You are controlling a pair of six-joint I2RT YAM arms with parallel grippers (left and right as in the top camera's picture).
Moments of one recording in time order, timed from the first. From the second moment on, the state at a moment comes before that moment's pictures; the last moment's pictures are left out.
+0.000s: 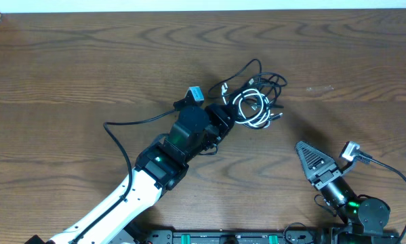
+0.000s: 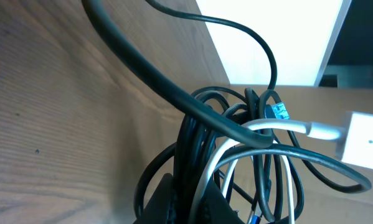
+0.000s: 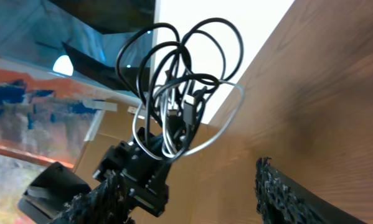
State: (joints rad) left arm -0.69 1.22 0.76 0.05 0.10 -1.45; right arm -0.09 0.02 0.01 0.13 -0.71 1.35
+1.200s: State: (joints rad) left arm -0.73 1.22 0.76 0.13 0.14 -1.33; right arm 0.38 0.25 0.01 0.25 -0.34 1.49
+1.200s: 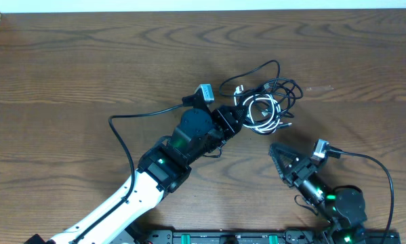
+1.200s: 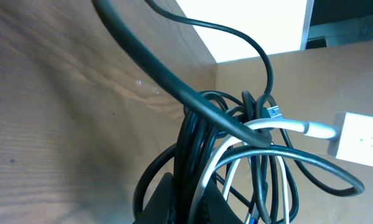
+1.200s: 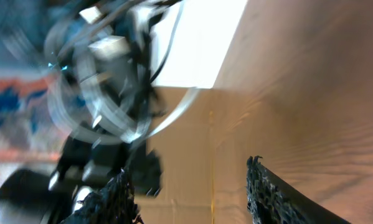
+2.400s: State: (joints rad) left arm -0.76 1.22 0.76 -0.08 -0.02 -1.46; right arm 0.38 0.60 0.01 0.61 -0.26 1.58
